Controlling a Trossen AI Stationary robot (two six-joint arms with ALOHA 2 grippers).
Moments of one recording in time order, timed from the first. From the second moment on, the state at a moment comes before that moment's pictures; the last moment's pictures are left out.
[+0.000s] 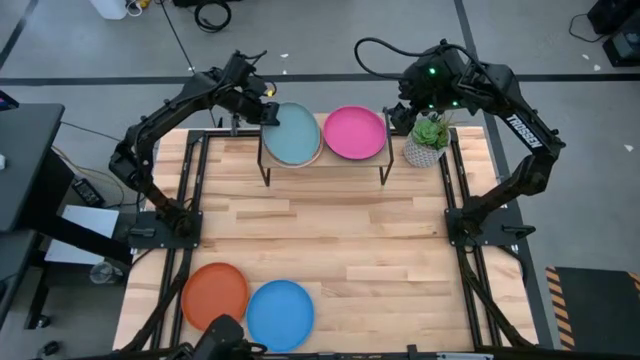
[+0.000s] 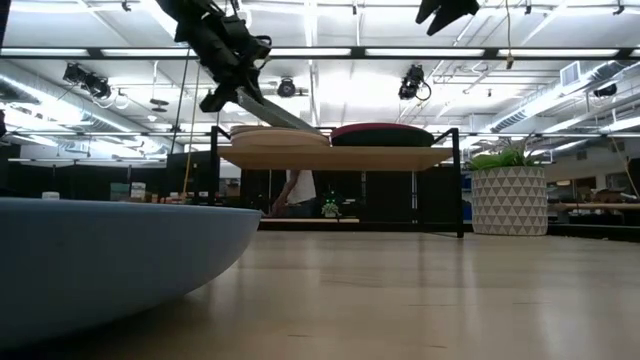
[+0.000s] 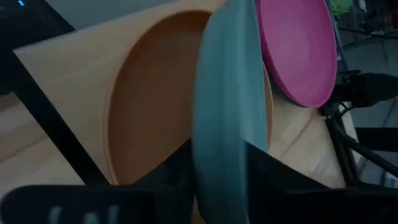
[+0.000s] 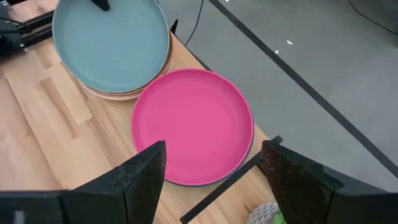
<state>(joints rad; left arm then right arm) 0.88 1.62 1.56 -0.92 0.46 -0.38 -0.53 1.45 2.02 -1.34 0.12 0.05</state>
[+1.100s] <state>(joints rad) 0.66 1.75 1.68 -1.03 0.13 0.14 -0.53 1.45 2.02 -1.29 0.09 0.06</state>
